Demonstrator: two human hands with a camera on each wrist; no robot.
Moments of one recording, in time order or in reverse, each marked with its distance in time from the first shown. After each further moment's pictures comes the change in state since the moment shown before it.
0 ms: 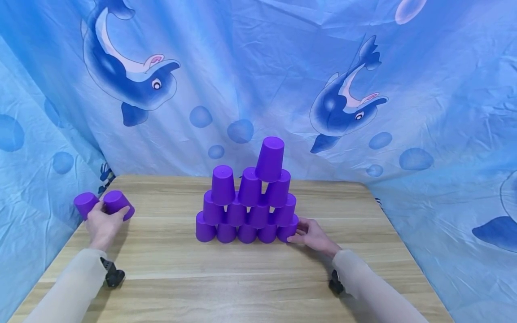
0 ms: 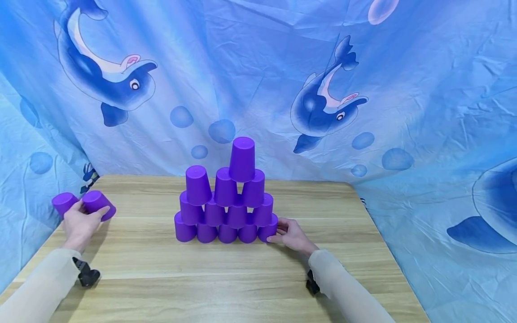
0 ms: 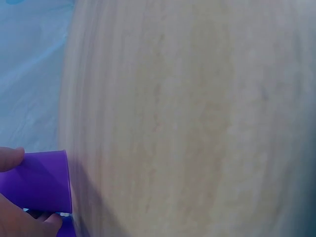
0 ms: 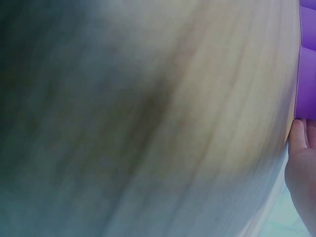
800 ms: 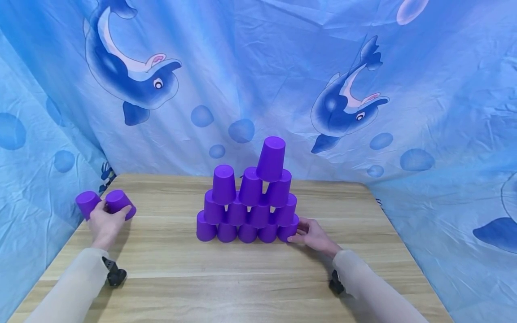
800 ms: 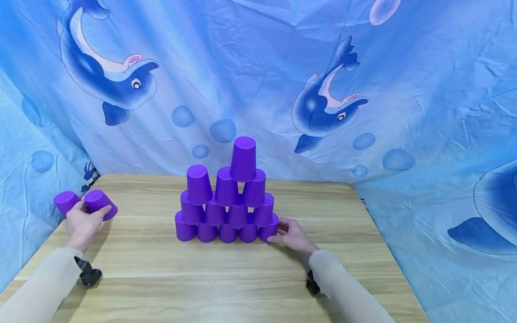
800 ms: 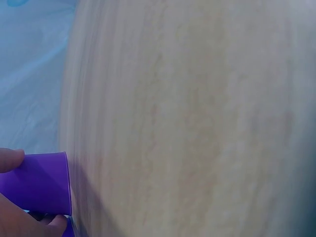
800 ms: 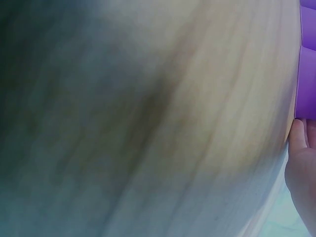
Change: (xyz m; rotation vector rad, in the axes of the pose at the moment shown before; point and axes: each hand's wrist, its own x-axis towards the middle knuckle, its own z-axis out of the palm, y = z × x) left_hand -0.004 -0.001 0.001 -0.014 -0.012 0.010; right_hand 0.009 0.024 -0.004 -0.012 0.002 -0.009
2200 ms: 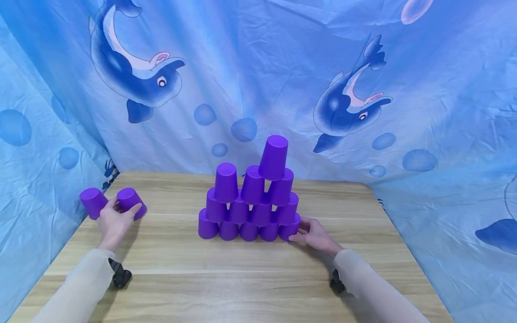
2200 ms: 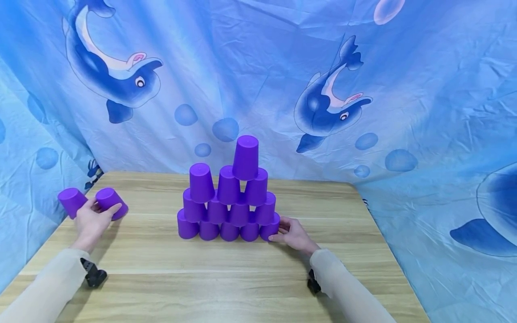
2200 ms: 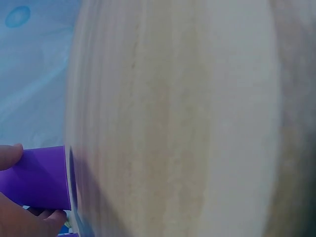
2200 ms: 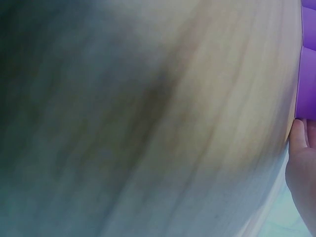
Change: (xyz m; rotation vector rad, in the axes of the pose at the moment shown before) left_hand -0.018 0.010 0.009 -0.028 -0.018 0.038; right_hand -0.003 -0.007 0.003 0.005 0.029 0.016
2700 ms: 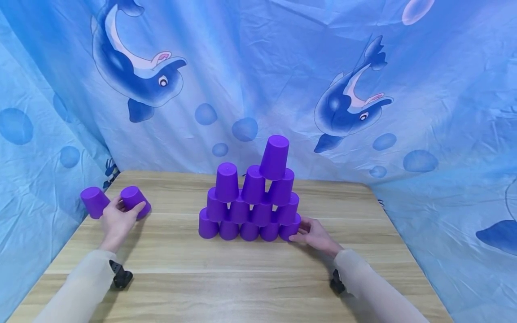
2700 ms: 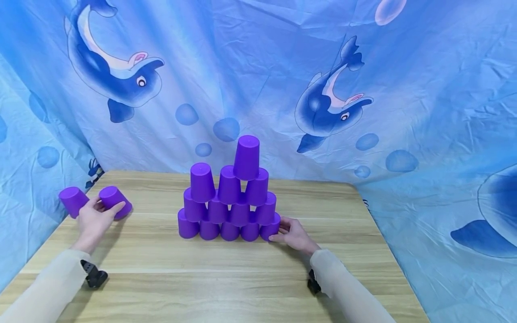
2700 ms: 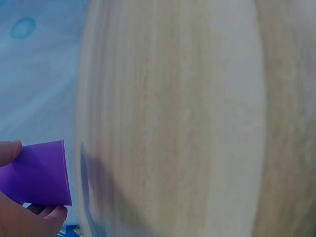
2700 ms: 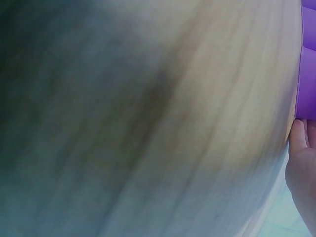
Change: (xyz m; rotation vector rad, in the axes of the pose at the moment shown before) left_hand -0.007 0.009 0.003 -0.032 0.005 0.038; right_hand 0.003 0.011 -0.003 -0.025 -0.002 -0.011
